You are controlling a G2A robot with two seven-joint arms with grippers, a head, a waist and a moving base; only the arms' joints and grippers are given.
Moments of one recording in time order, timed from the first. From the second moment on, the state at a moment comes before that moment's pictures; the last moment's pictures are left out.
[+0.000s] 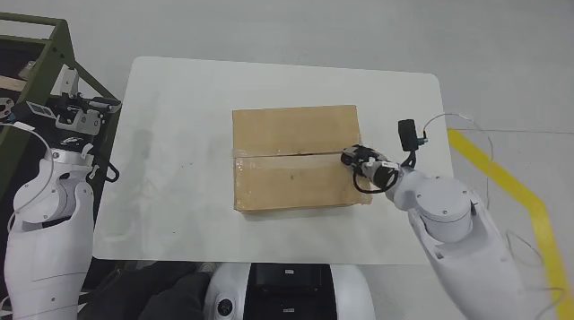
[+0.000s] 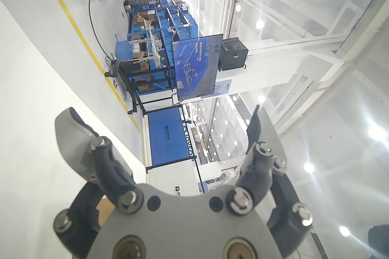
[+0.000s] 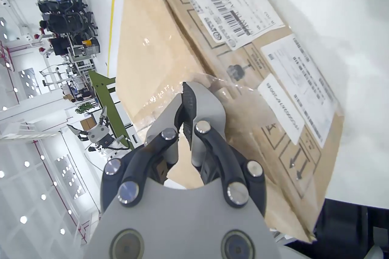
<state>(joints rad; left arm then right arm) 1.54 -1.05 -1.92 -1.60 -0.52 -0.29 -0.41 -1.41 -1.15 1.25 -2.04 0.09 0.79 0.39</state>
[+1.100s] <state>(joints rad) 1.54 -1.05 -1.92 -1.60 -0.52 -0.29 -0.41 -1.46 -1.15 1.37 -1.95 0.19 0.69 0.36</state>
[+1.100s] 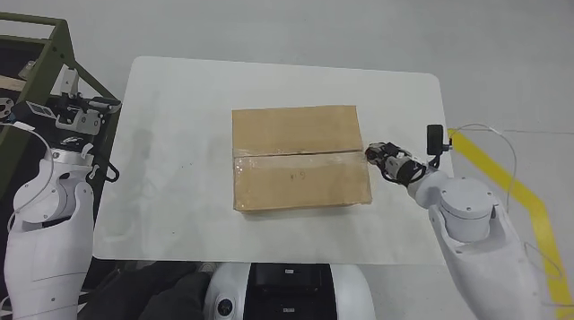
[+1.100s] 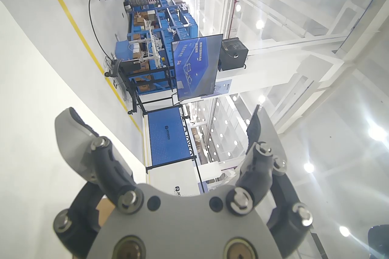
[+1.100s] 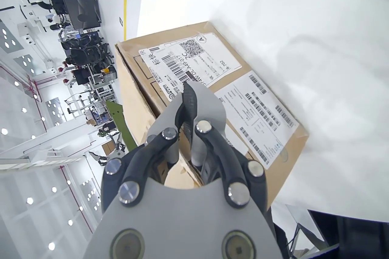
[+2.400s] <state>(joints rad) 1.54 -1.05 -1.92 -1.60 -0.52 -0.29 -0.41 -1.52 -1.15 1.50 -2.01 0.20 0.51 0.21</state>
